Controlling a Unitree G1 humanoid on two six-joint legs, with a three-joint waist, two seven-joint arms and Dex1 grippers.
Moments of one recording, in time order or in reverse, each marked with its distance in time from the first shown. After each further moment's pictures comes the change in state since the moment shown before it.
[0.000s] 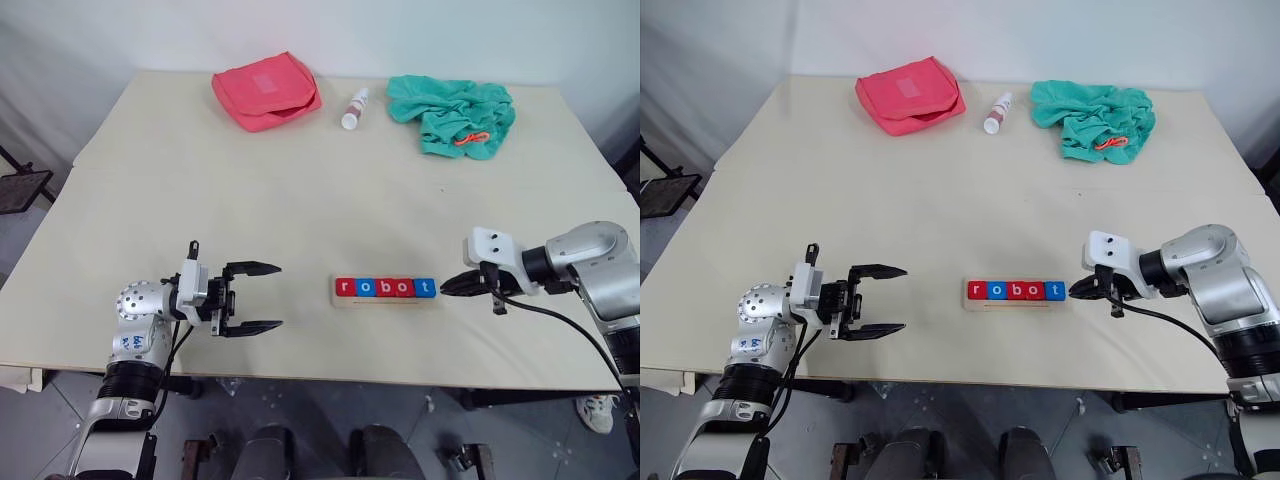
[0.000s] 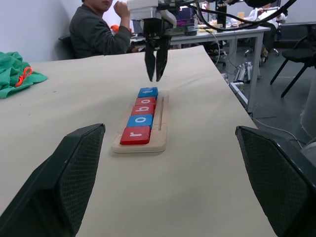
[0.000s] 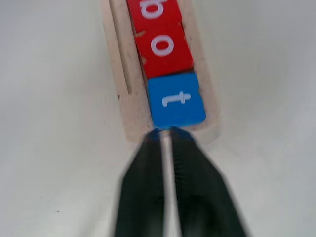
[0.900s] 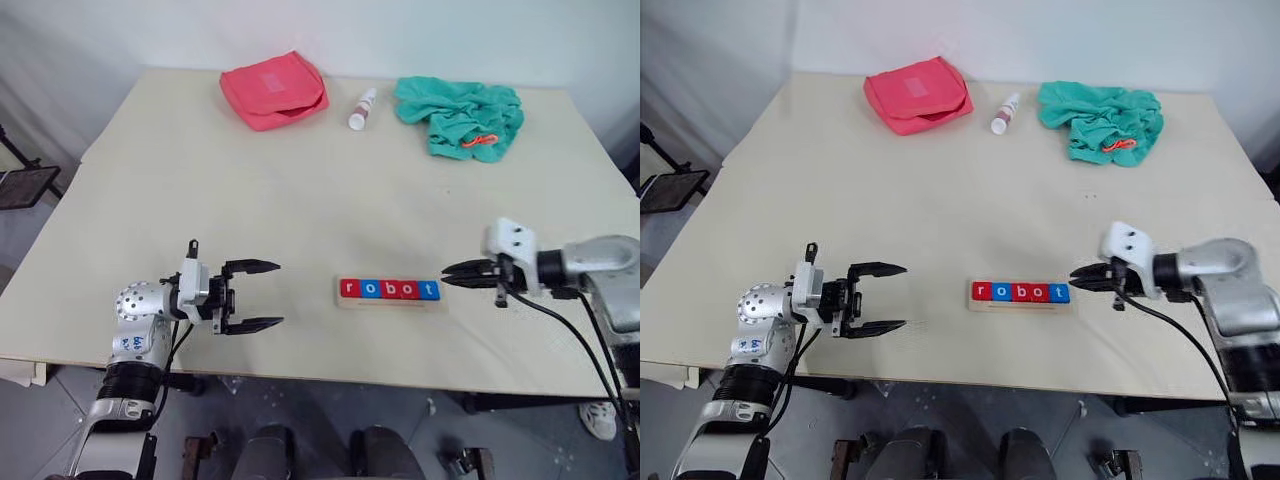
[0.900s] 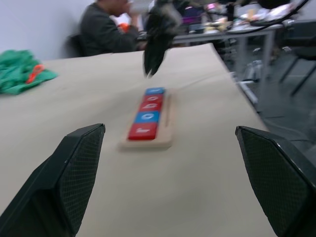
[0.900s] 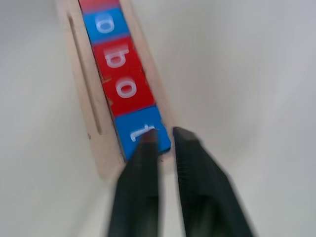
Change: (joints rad) left arm 0.010 -0.005 0.010 -0.006 0.033 -0.030 0.080; right arm 0.187 0.046 -0.264 -0.013 0.197 -0.112 -0.070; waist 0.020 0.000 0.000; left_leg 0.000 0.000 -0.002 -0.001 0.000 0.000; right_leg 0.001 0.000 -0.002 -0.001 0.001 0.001
